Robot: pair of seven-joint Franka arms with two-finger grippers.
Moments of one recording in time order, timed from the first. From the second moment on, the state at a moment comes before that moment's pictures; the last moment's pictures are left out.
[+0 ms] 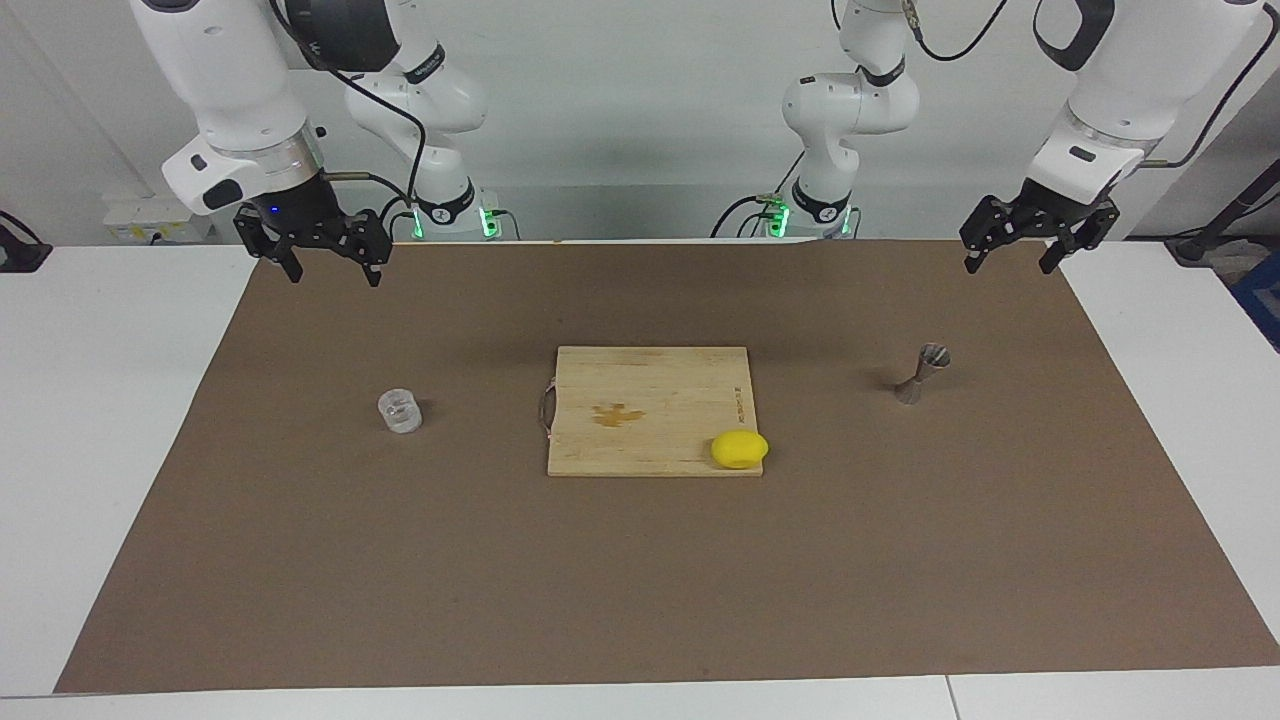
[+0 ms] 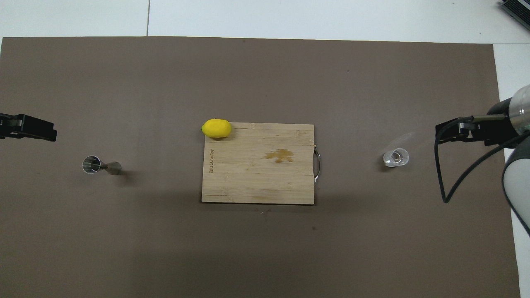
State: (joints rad) left arm -0.07 -0.03 0.04 -1.59 0.02 1.58 0.08; right arm -0.02 -0.03 0.09 -1.63 -0.06 1.59 0.13
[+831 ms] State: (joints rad) left arm -0.07 0.05 0.04 -1.64 0.00 1.80 -0.03; right arm -0.01 -0.03 0.09 -1.65 -0.05 1.59 0.13
